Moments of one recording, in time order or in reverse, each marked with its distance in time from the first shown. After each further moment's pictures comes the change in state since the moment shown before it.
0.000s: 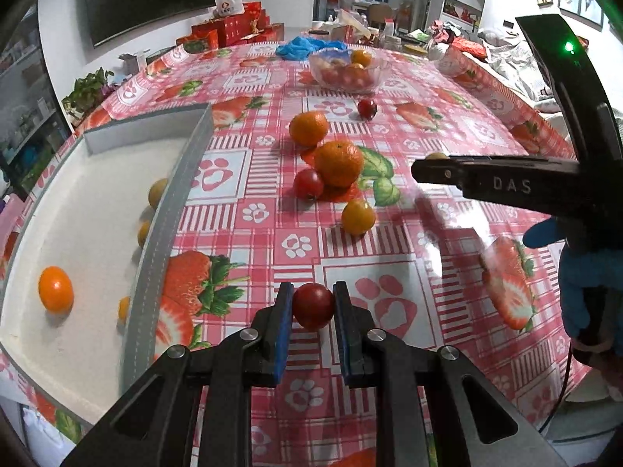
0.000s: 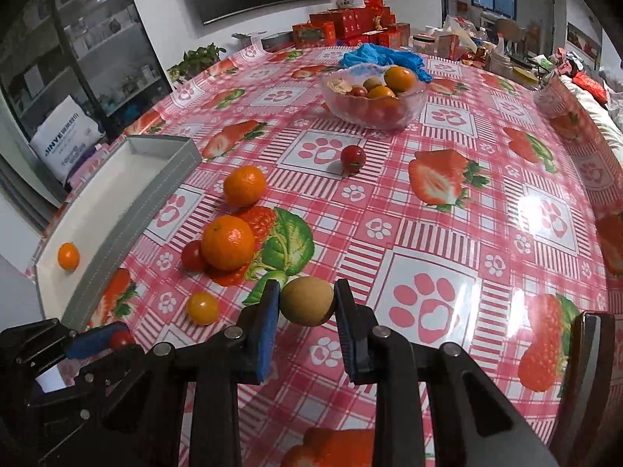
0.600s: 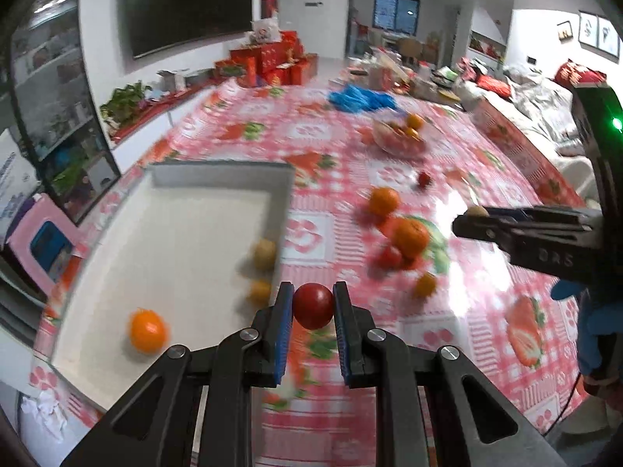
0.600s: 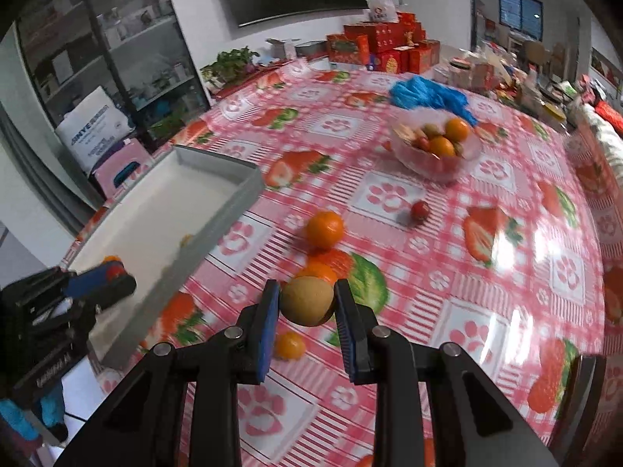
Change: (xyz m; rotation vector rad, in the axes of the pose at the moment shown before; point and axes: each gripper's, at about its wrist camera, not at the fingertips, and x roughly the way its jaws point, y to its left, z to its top) left arm -0.043 0.068 0.029 -0.089 -0.124 0.087; right arm -0.017 0.062 0.034 -0.100 -0.026 0.057
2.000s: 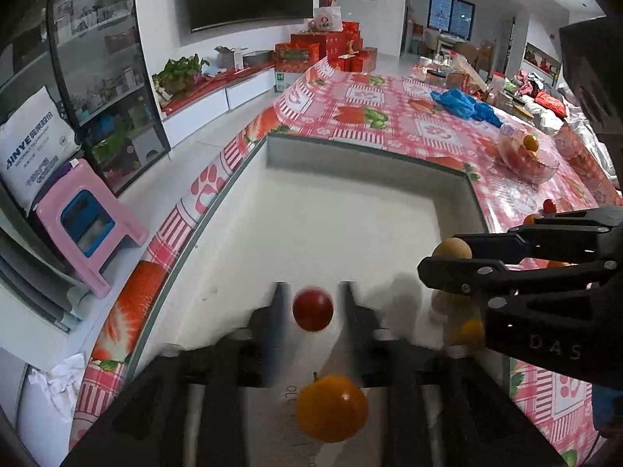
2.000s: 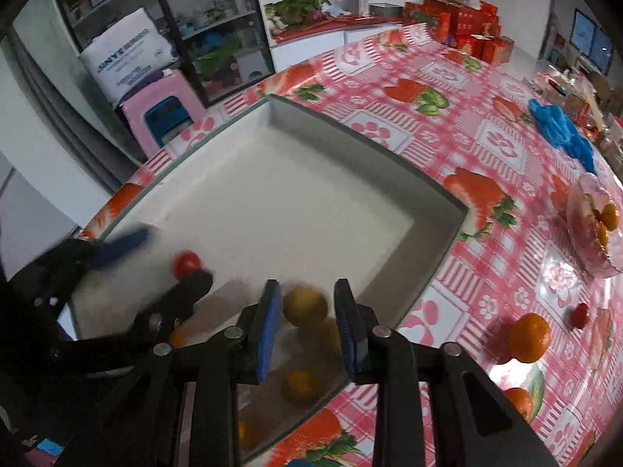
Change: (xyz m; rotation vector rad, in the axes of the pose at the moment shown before) left arm 0.058 0.125 0.006 -0.112 0.041 0.147; right arm 0.119 0.144 0.059 -0.189 0.198 0.077
